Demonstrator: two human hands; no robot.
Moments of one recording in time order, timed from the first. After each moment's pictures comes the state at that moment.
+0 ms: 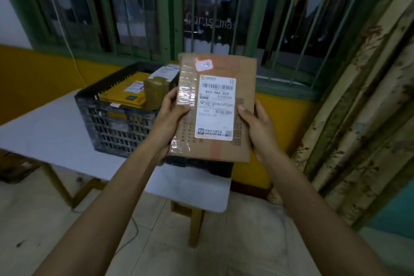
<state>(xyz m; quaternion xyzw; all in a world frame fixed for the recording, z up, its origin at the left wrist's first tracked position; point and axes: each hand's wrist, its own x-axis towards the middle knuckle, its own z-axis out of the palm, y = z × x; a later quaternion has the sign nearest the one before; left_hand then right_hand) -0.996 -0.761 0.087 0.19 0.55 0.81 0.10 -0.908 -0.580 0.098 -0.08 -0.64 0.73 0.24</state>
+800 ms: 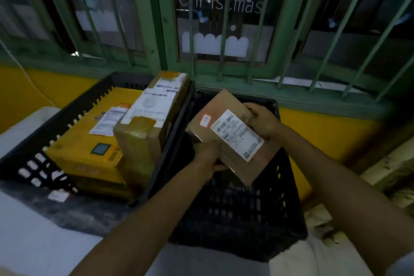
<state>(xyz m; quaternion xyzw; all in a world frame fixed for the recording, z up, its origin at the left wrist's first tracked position) -1.290 -0.599 0.007 -0.09 0.62 0.72 0.29 -1.301 -0.416 0.032 -0.11 -0.92 0.38 0.04</state>
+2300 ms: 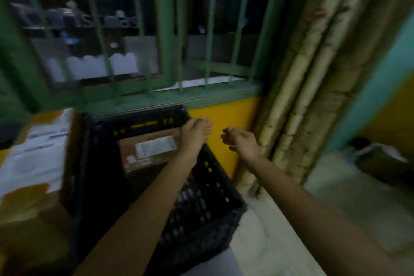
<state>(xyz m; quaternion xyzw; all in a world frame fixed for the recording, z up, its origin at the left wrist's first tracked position) -1.261 -0.471 0.041 0.24 0.61 0.65 0.38 -1.144 -0.404 0.021 -0.43 -0.63 0.56 0.33</state>
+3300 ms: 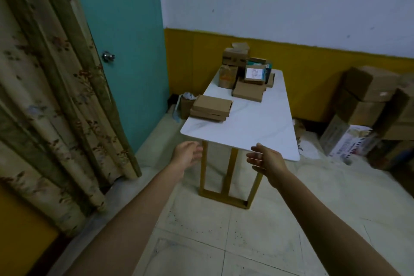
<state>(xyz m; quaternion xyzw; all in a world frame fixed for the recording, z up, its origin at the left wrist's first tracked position) -0.611 -0.337 -0.033 0.46 0.53 0.33 0.63 -0.403 -0.432 -0.030 -0.69 -0.20 0.44 0.54</state>
